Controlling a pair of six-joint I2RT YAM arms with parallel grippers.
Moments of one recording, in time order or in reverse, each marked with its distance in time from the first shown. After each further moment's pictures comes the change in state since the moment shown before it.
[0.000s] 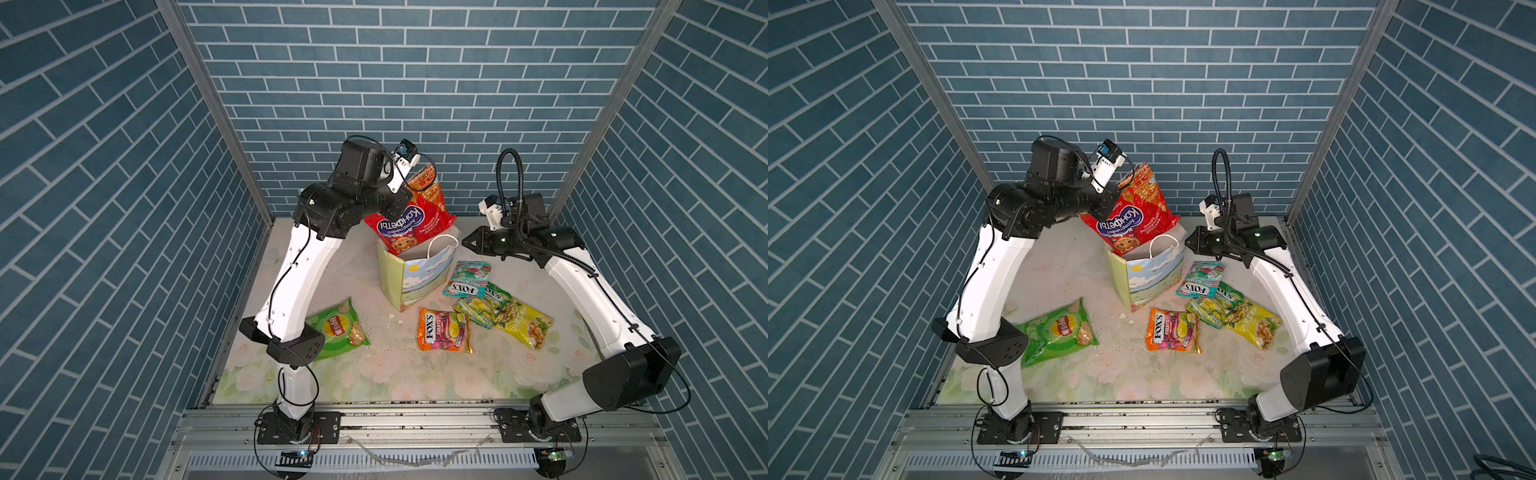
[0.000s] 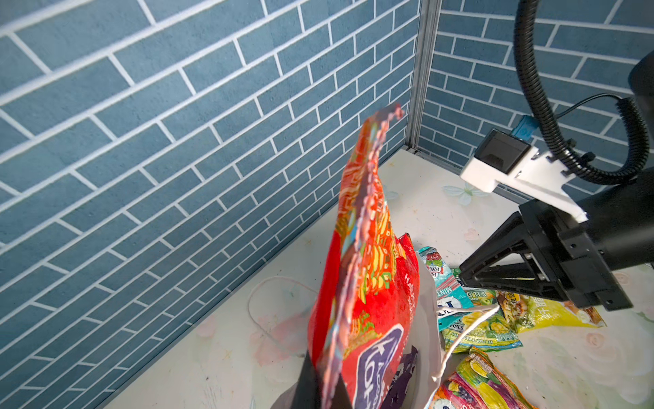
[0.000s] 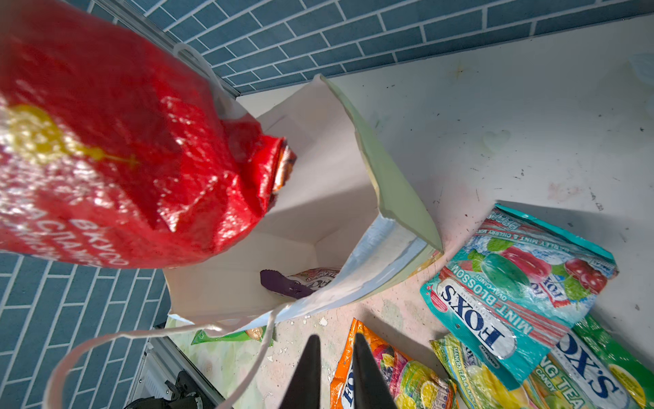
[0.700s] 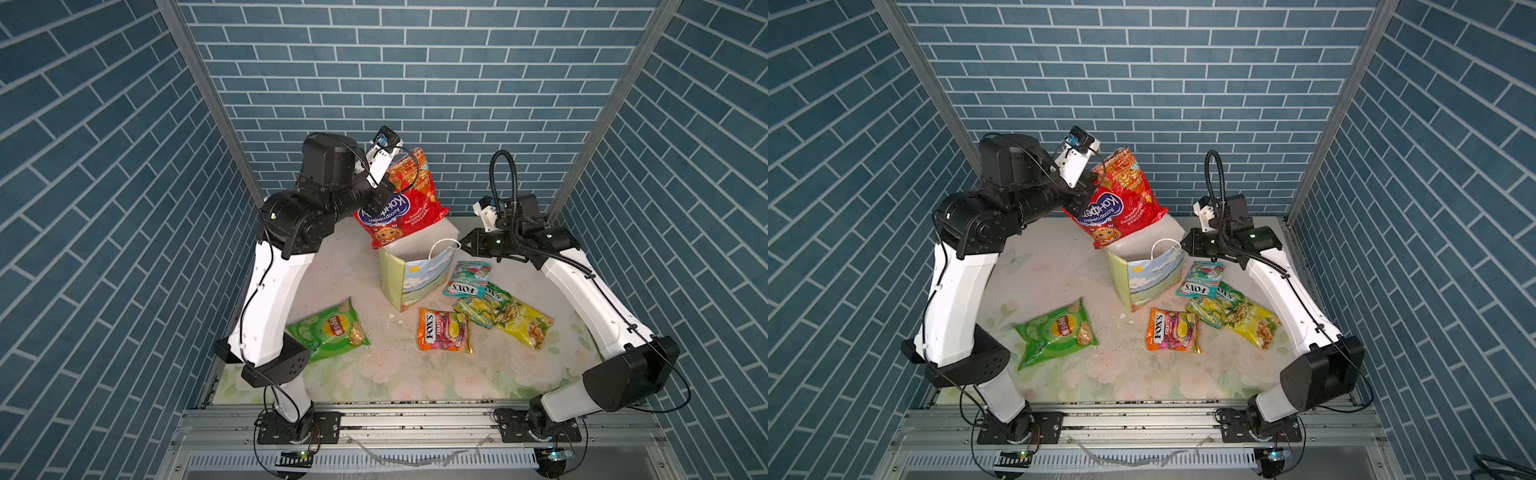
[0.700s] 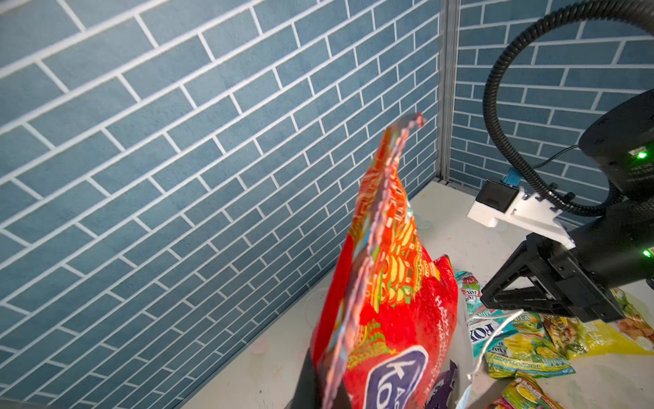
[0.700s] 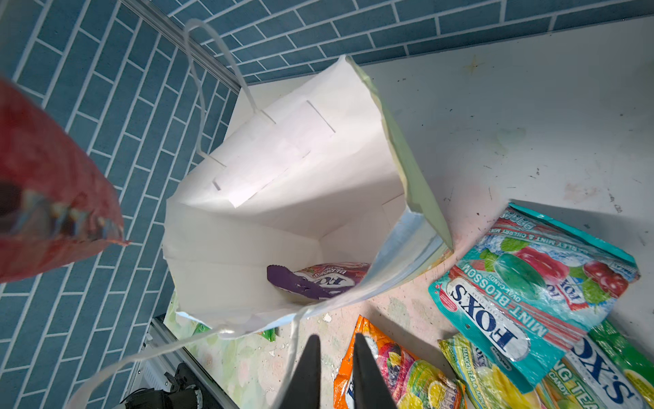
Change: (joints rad) left arm 0.000 -0.145 -0.026 0.049 -0.100 0.095; right arm 0.039 0.000 0.000 0.000 0.017 0.000
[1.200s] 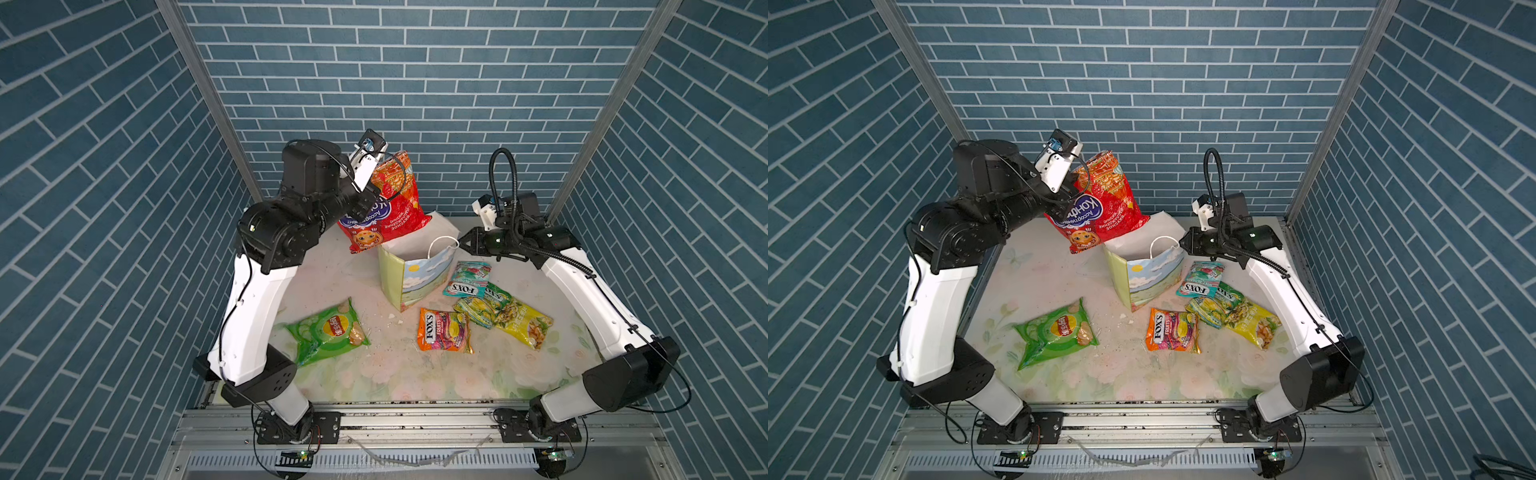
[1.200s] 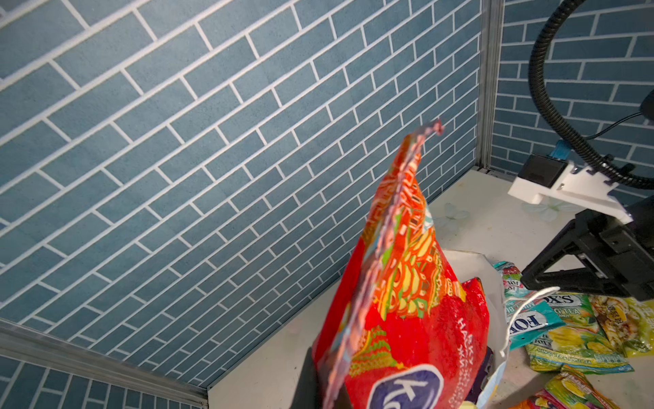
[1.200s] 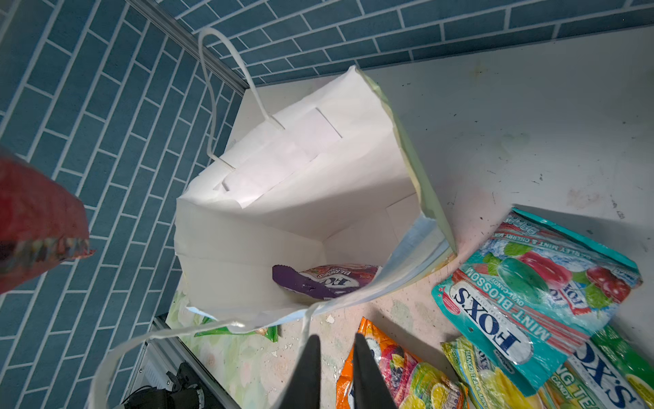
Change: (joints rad) left arm 0.000 -0.109 -0.118 0.013 -0.116 0.044; right arm 0.007 0.002 0.026 -0.006 0.000 0.000
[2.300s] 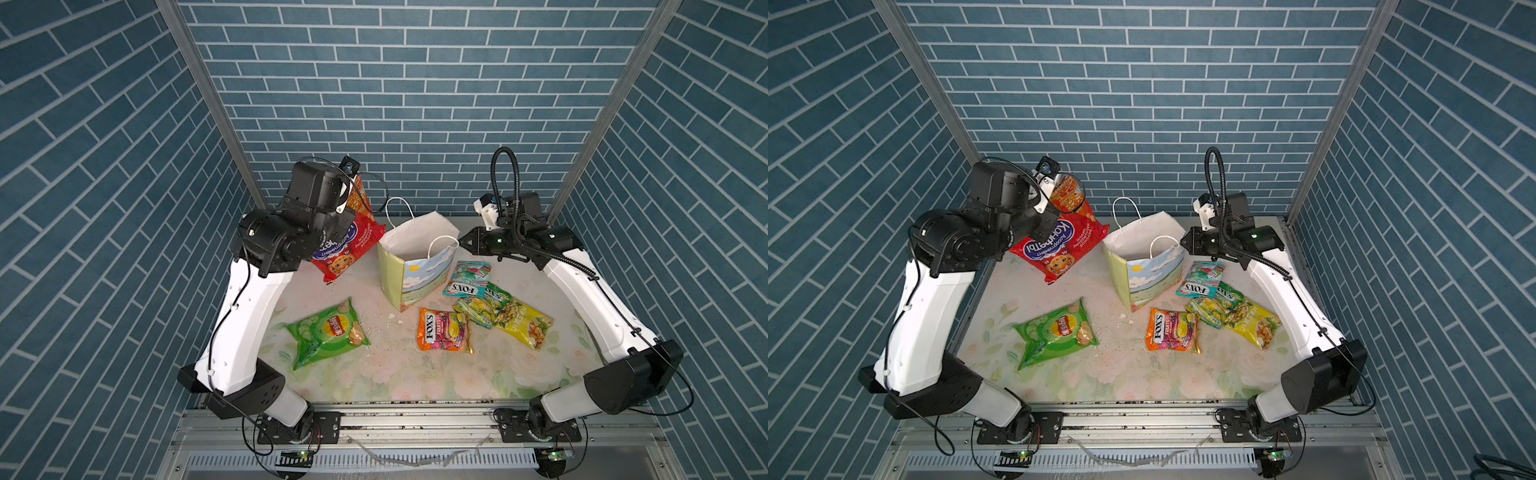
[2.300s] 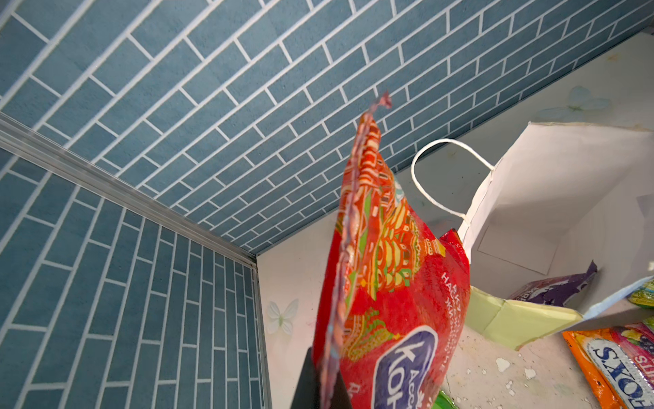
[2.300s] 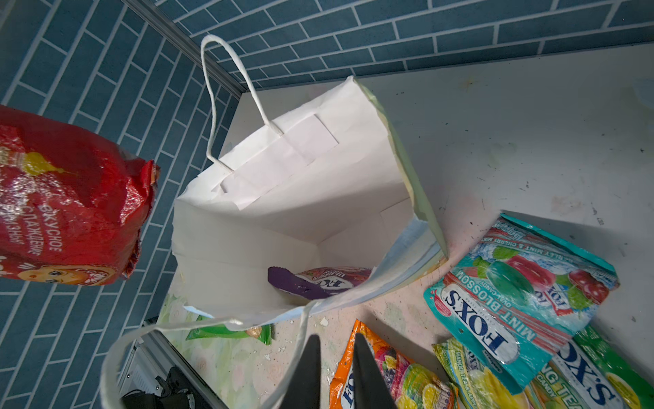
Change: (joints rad) left arm 0.047 -0.092 -0.204 -0.204 -0.271 -0.138; right arm 0.001 -0.022 -0.010 -0.002 0.027 -0.018
